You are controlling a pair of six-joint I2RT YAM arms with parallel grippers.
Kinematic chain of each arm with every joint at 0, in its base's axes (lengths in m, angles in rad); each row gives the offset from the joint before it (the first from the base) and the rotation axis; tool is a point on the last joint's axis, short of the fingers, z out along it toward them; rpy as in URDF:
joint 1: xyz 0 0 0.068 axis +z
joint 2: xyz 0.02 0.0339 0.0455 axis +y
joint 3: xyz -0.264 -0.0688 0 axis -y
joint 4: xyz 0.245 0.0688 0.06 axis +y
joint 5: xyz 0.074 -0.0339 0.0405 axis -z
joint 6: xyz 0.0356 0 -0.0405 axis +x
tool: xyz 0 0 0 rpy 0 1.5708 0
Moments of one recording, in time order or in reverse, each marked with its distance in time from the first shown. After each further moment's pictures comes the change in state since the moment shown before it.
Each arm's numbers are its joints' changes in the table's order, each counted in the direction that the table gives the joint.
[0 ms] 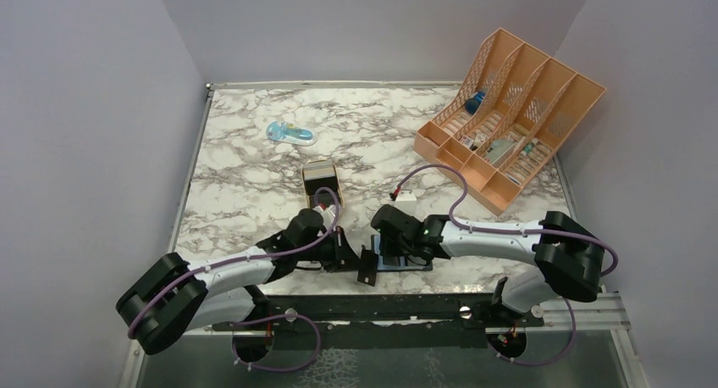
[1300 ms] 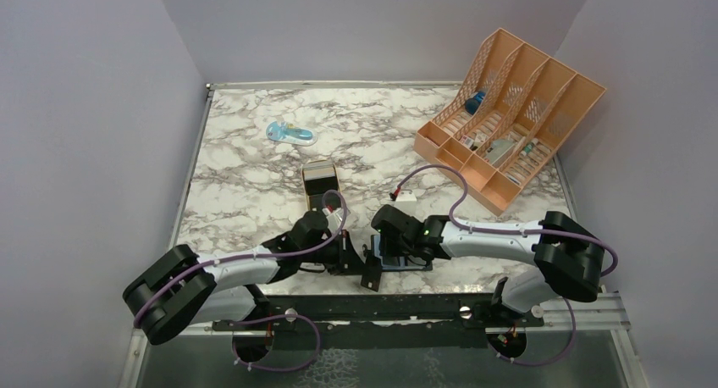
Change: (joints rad) left arm -0.051 0.078 0.002 -0.091 0.029 0.005; right arm 0.000 0.000 -0.008 -0.018 -0.001 0.000
